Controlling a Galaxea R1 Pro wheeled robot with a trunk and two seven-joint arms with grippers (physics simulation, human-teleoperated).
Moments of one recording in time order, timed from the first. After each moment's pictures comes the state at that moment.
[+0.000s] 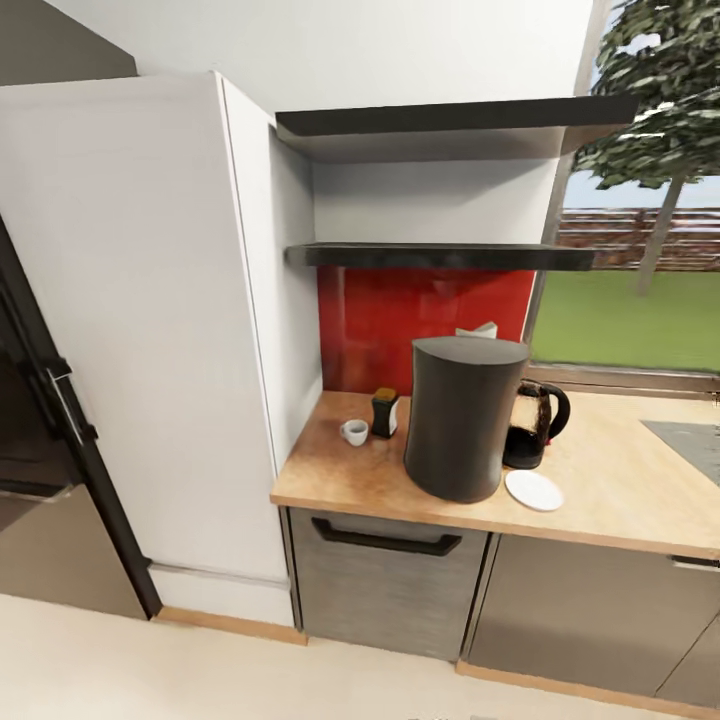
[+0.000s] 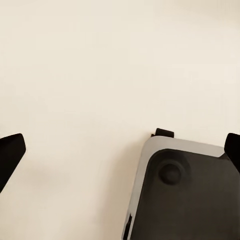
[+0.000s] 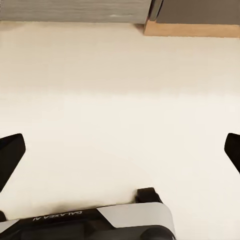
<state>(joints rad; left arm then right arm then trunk) -0.01 0.01 0.27 -0.25 -0.10 -0.22 0.14 -0.41 0.11 -0.09 -0.03 0.00 -0.13 -0.18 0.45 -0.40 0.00</state>
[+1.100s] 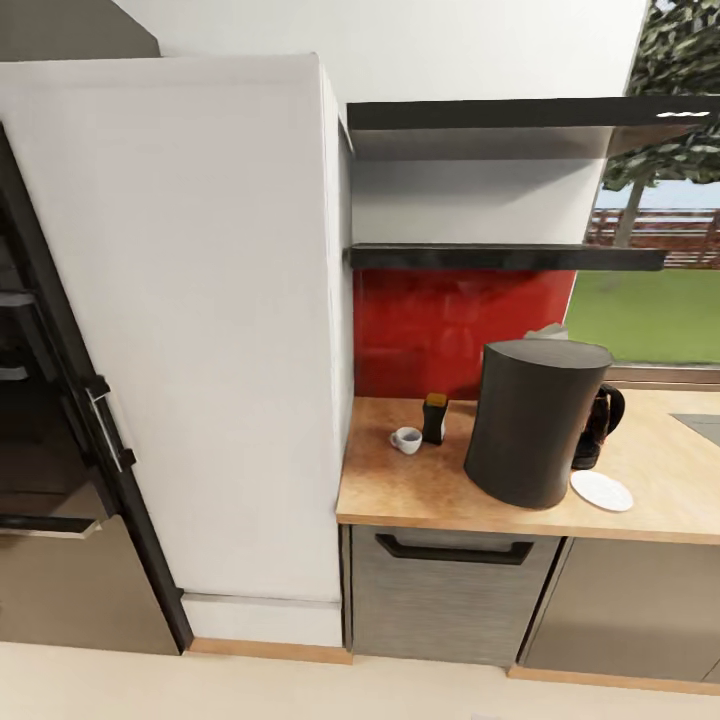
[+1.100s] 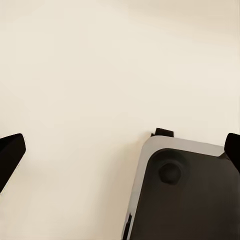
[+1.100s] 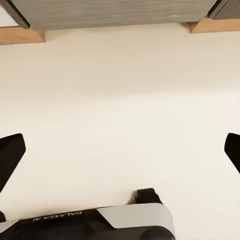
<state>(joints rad) -0.01 0.01 0.27 -0.25 -0.10 -0.22 0.14 -0.41 0.11 -0.09 -0.03 0.00 -0.13 -0.18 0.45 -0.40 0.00</state>
